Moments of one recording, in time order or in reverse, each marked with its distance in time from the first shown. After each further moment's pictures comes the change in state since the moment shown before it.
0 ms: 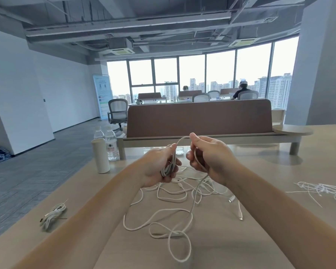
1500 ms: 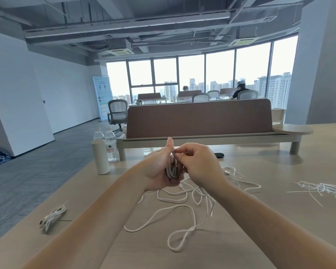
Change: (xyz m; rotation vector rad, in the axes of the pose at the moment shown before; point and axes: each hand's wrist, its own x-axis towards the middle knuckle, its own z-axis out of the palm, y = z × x) left_hand 0.003 -0.005 0.004 -0.200 -0.168 0.027; right_hand -0.004 0.023 0.025 -0.455 0.113 -0.333
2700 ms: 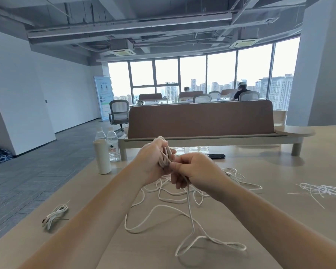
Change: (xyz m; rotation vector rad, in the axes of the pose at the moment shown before) left_hand 0.001 0.012 -0.008 -0.211 0.261 0.096; right_hand -0.009 -0.001 -0.003 0.168 -0.383 0.117
